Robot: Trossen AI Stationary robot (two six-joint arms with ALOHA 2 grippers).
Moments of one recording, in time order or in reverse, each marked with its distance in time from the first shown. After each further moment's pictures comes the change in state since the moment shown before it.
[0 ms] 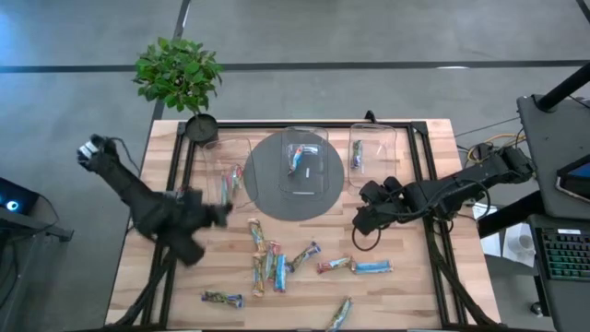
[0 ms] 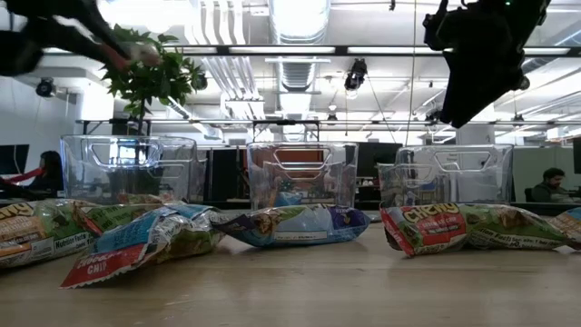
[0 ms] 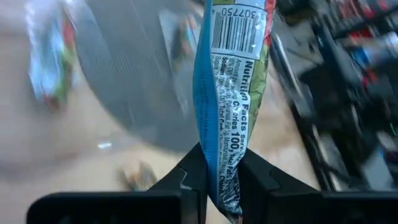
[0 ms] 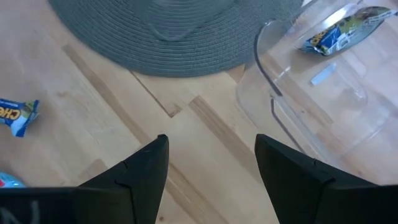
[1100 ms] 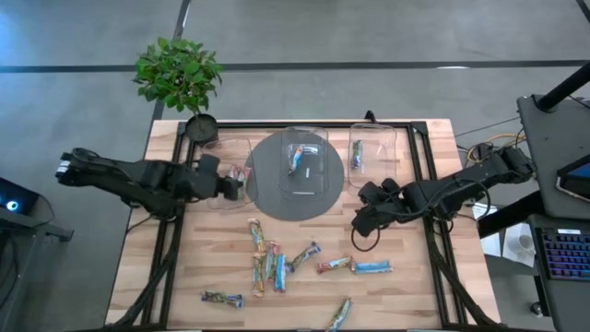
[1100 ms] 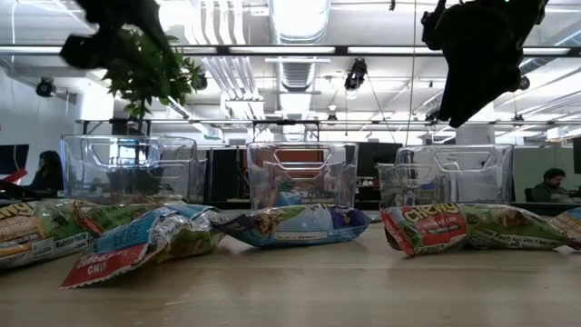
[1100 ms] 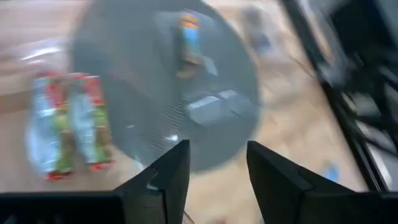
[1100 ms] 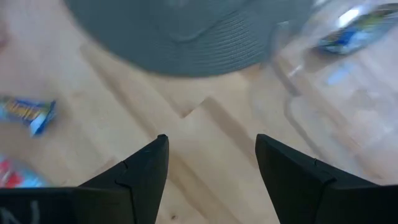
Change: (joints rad) left arm 0.549 -0.164 0.063 0.222 0.508 0.884; right arm 0.000 0.000 0.000 0.043 -0.045 -0.025
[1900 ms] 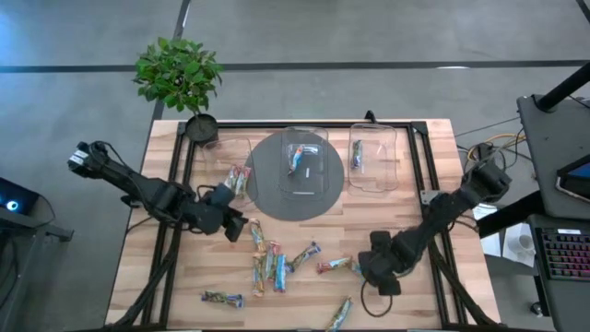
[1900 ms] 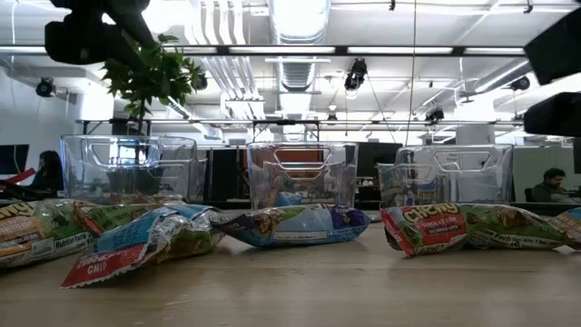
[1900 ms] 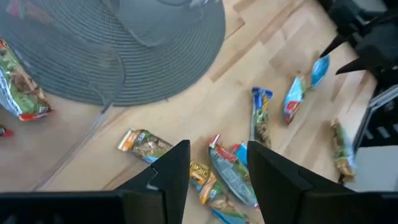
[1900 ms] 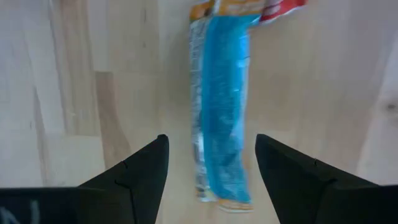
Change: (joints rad) left arm -0.256 0.156 0.013 0.048 0.082 0.059; right arm 0.351 0.340 0.010 0.133 -0.488 -0.287
